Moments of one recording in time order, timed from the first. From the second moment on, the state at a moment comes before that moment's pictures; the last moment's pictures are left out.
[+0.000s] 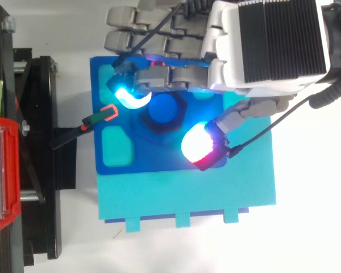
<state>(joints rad) -0.01 -2.16 -1.29 -2.89 -1.70 -1.47</state>
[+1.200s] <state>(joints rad) -0.02 -2.14 -1.25 -3.05 -1.70 -1.57</state>
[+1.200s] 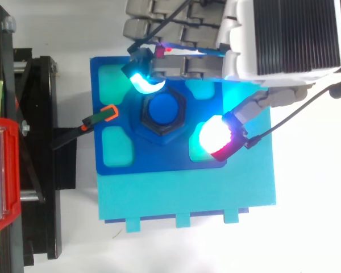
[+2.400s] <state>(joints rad) -0.03 -2.08 -1.25 -3.17 -1.70 -1.62</state>
